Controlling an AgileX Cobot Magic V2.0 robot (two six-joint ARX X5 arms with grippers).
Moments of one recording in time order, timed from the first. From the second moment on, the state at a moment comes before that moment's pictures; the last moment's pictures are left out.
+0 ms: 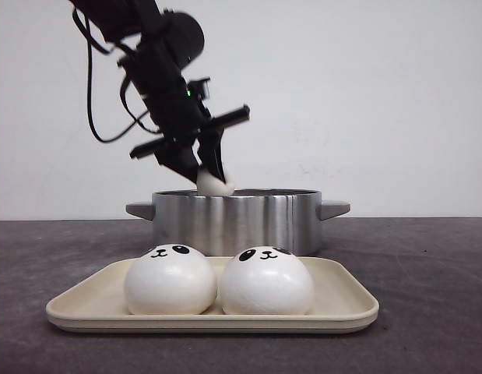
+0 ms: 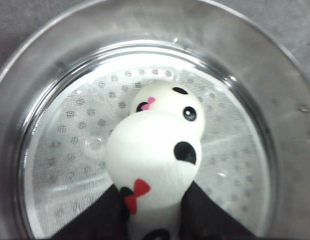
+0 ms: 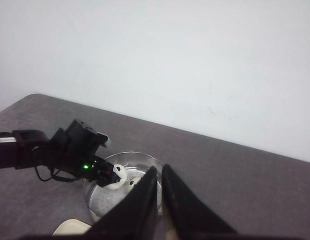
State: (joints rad) left arm -0.48 2.03 1.65 -0.45 0.08 -0.27; right arm 0.97 1.15 2.24 -1.35 0.55 0.19
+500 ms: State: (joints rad) left arm -0.47 2.06 1.65 -0.42 0.00 -0.27; right arm 0.97 1.15 2.24 -1.35 0.54 0.19
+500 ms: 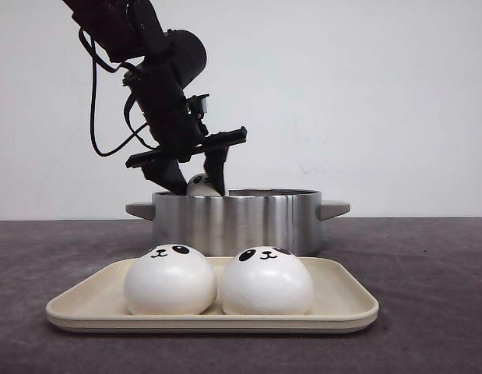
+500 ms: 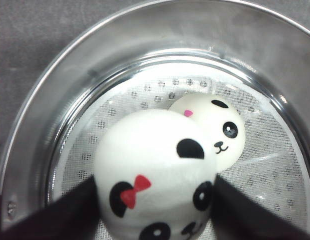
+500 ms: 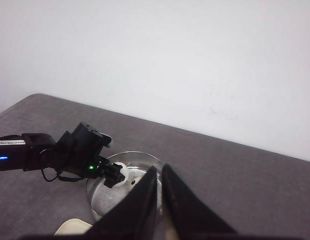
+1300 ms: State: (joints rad) left arm -0.49 1.80 1.66 -0.54 0.00 -0.27; right arm 0.97 1.12 1.90 -1.34 0.55 0.22
